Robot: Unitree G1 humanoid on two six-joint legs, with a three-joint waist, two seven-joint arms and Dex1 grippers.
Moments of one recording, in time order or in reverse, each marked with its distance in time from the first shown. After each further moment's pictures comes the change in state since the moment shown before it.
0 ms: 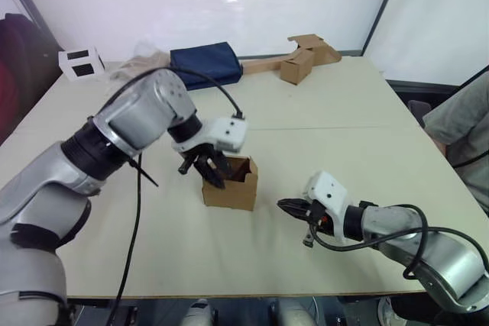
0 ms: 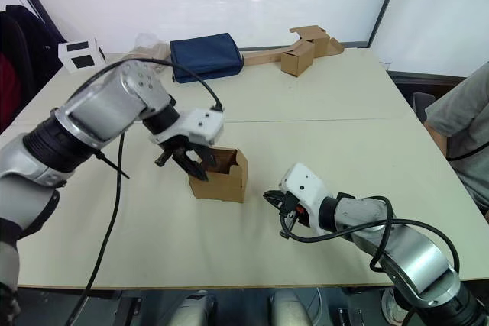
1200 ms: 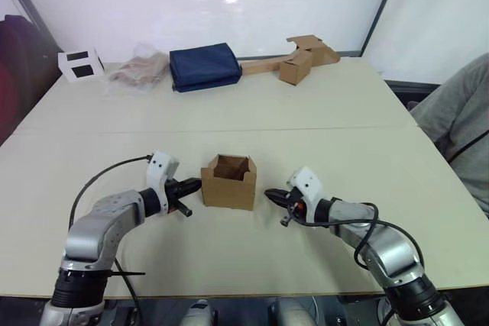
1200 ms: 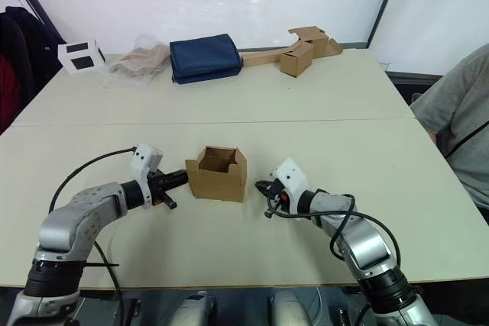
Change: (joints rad) left arm 1.065 -0.297 0.784 -0.352 -0.170 0.109 0.882; right arm -0.069 0.288 0.105 0.415 -0.256 -0.232 0.058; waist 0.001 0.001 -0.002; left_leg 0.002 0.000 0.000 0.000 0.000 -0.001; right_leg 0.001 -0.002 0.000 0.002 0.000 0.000
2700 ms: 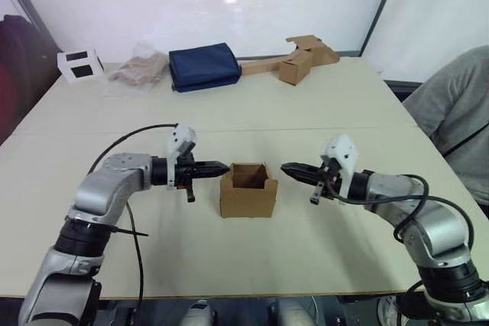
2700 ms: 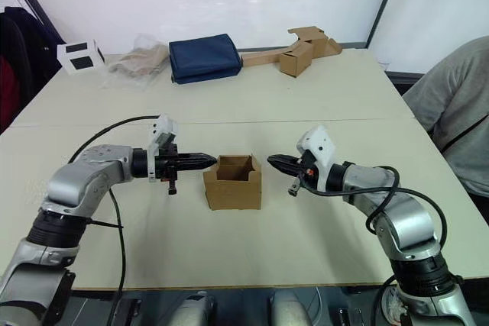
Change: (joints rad) left arm -0.352 0.114 -0.190 0.238 -0.032 -0.168 -0.366; right arm -0.089 -0.124 -0.215 -0.119 0.193 0.106 0.164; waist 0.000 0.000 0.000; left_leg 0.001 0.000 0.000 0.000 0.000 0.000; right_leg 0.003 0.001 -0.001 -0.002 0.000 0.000
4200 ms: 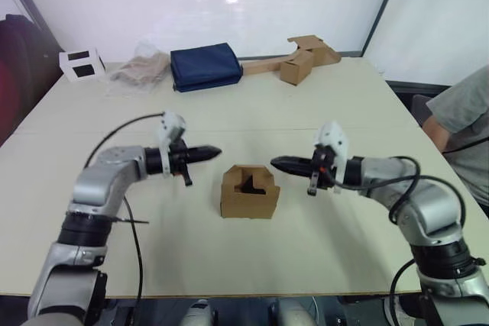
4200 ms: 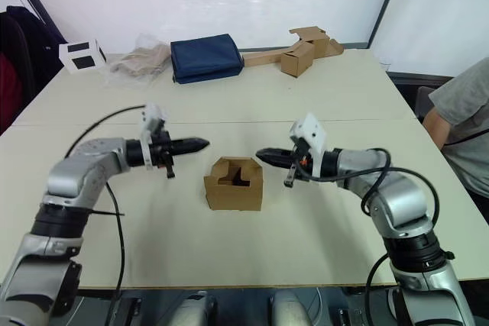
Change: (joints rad) left arm -0.074 -0.023 0.127 0.167 0.000 -0.065 0.052; right arm -0.170 -0.031 -0.035 0.039 0.097 0.085 0.121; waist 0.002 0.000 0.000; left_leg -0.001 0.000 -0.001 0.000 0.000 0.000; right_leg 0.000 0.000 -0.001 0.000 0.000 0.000
